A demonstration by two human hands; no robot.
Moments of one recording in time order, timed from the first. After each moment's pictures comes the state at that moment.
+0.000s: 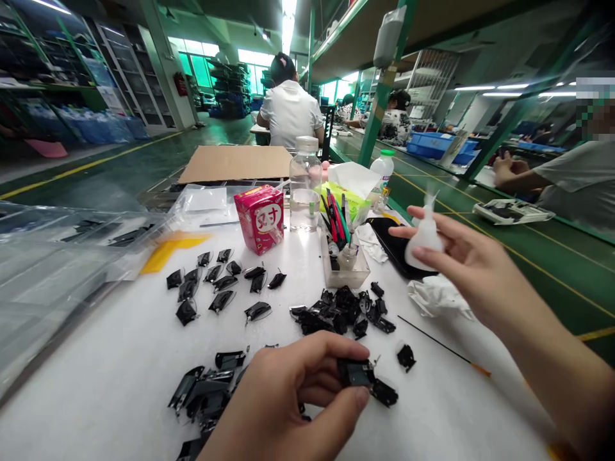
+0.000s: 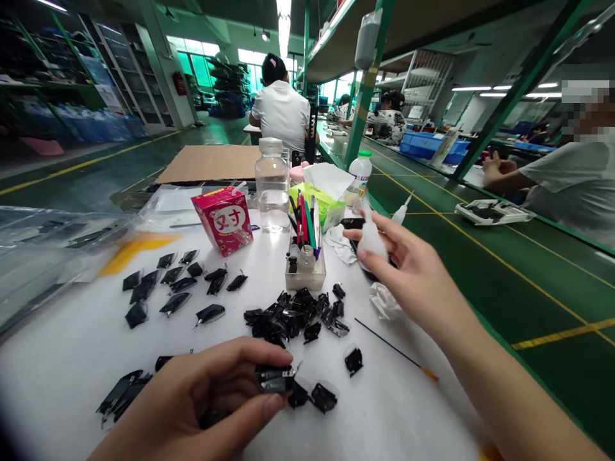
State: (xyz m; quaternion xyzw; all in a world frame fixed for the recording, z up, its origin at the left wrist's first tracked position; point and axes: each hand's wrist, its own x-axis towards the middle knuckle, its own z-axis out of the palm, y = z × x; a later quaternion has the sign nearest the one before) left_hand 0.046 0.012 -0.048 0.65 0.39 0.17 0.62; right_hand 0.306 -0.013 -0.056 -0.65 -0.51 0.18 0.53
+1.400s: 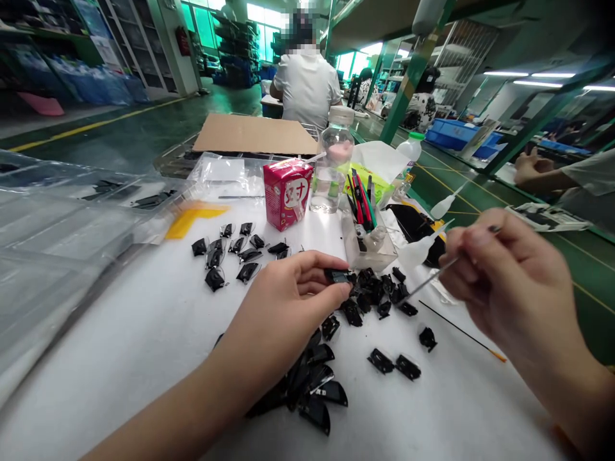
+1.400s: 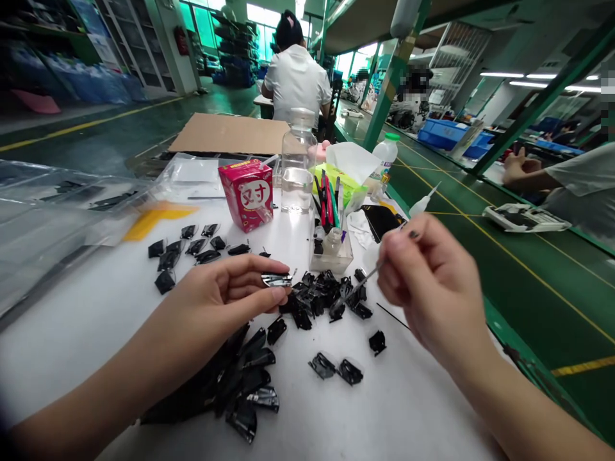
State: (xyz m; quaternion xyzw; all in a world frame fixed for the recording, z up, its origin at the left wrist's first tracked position) left_hand 0.029 0.056 -0.052 0.64 0.40 0.23 0.61; right_hand 0.244 -0.022 -0.046 -0.51 -0.48 0.29 0.65
